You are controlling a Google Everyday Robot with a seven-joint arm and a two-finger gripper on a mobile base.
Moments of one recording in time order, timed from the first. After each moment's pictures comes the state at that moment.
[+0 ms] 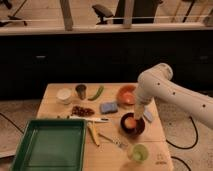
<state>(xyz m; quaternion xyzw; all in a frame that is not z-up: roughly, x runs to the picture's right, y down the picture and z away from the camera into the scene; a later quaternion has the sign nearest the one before) 0.157 0.088 0.740 -0.25 -0.04 0.07 0.97</state>
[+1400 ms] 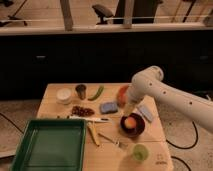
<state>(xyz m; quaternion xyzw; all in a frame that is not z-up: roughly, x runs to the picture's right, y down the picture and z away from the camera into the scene) 0.125 0.084 0.780 -0.24 -0.07 0.14 0.96</state>
